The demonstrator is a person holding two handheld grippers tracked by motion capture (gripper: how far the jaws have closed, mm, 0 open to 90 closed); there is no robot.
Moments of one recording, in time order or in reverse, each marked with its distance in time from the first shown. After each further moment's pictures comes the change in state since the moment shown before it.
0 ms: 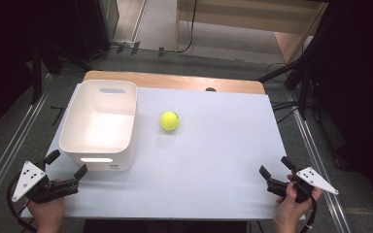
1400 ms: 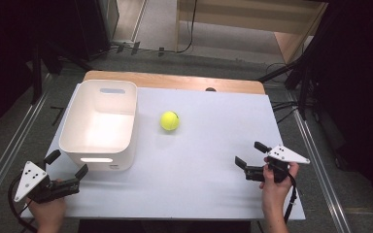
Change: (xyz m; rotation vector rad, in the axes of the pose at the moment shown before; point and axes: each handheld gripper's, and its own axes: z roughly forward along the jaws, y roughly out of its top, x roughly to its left) left arm -0.001 -0.001 0.001 0.000 0.009 0.012; right arm 0.043 0.045 0.056 0.161 0.204 -0.114
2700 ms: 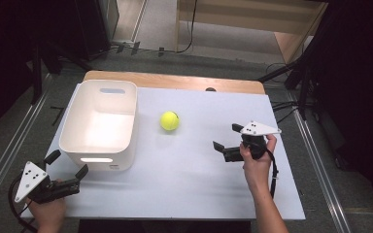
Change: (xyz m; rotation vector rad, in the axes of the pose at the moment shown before) left arm -0.001 0.000 0.000 0.002 0.001 0.011; right arm 0.024 0.062 0.057 0.107 0.087 -0.115
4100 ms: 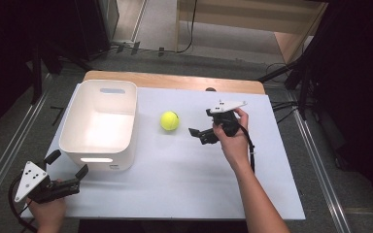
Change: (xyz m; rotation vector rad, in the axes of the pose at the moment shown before) left arm 0.000 0.000 0.000 -0.002 -0.003 -0.007; right arm 0.012 0.060 0.065 0.125 0.114 -0.080
